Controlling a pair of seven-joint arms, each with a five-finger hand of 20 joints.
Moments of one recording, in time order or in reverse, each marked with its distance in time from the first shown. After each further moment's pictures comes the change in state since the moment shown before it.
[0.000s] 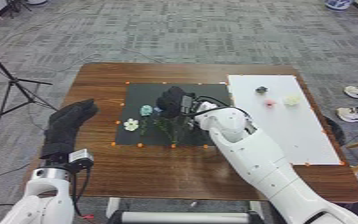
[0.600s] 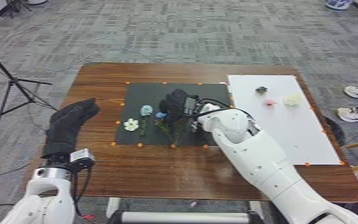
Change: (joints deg) left arm -0.3 -0.2 0.2 0.0 0.0 -0.4 -0.1; right arm -0.4 1.2 -0.1 -0.4 1.3 -2.0 0.3
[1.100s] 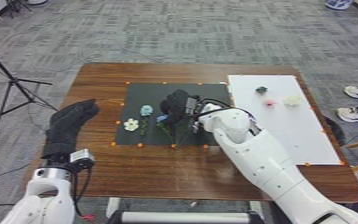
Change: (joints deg) left arm 0.2 0.0 -0.1 0.0 0.0 -0.2 -0.1; right arm 0.1 1.3 -0.8 -1.5 1.5 -2.0 0.9
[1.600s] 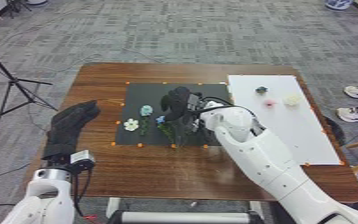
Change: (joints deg) left arm 0.3 0.0 0.0 -0.1 0.0 -0.2 -0.6; right arm 0.1 1.5 -0.7 -2.7 6.2 -1.7 3.1
